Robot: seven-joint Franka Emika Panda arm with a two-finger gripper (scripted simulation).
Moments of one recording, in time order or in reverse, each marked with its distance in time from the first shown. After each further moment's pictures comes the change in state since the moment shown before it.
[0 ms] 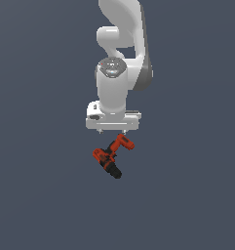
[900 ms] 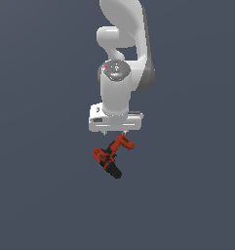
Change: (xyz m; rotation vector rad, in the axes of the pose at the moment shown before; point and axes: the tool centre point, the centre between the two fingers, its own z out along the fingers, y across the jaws) arm 0.002 -0.009 0.005 -0.002 -0.014 -0.062
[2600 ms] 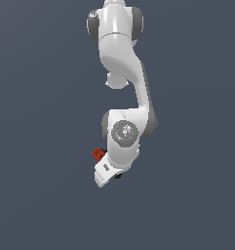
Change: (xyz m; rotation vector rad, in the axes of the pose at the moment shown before) arm 0.131 -0.007 0.095 -0.037 0.014 -0.642
